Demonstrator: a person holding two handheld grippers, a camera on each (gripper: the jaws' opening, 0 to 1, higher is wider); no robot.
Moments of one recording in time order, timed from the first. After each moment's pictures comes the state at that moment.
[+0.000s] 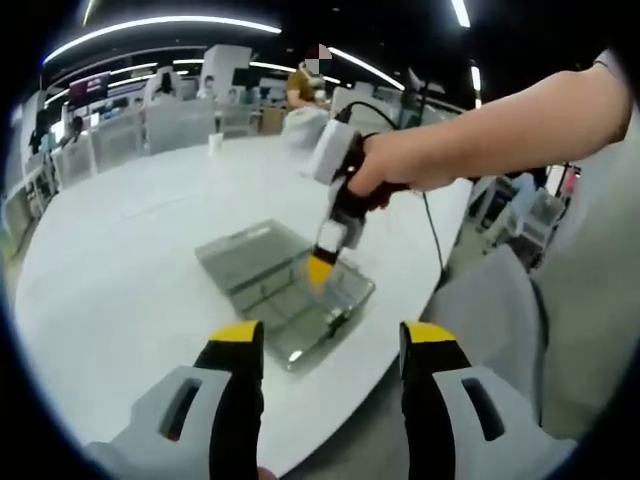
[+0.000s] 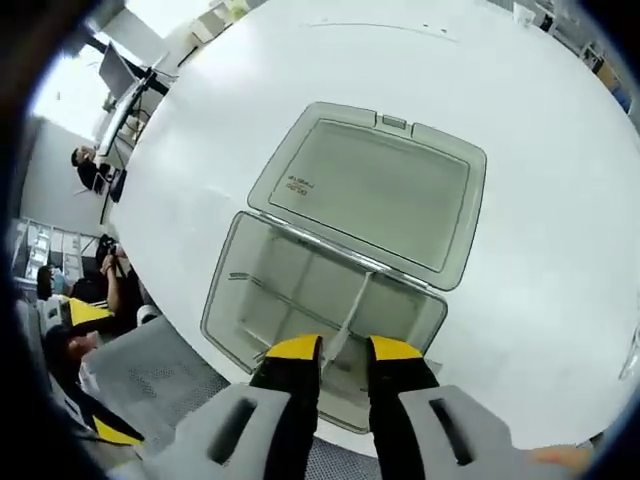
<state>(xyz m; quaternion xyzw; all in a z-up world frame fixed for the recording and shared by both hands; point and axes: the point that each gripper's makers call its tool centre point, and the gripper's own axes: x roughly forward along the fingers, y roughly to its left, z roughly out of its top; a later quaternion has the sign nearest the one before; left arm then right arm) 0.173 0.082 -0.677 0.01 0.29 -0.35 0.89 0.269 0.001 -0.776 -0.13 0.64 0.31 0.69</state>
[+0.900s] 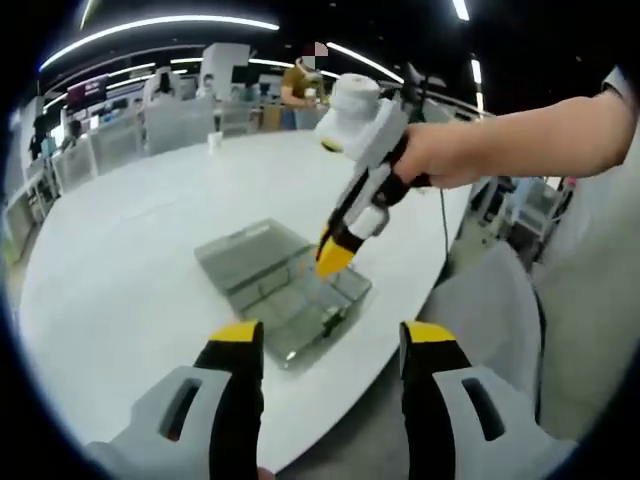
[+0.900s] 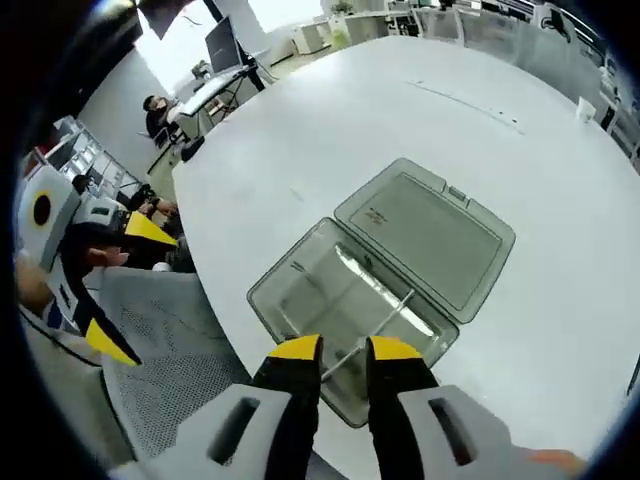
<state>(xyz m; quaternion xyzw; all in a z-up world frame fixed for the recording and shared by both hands) 0.170 0.077 -0.671 0.02 0.30 -0.34 0.89 0.251 0.014 -0.735 -0.18 0.48 0.48 0.71</state>
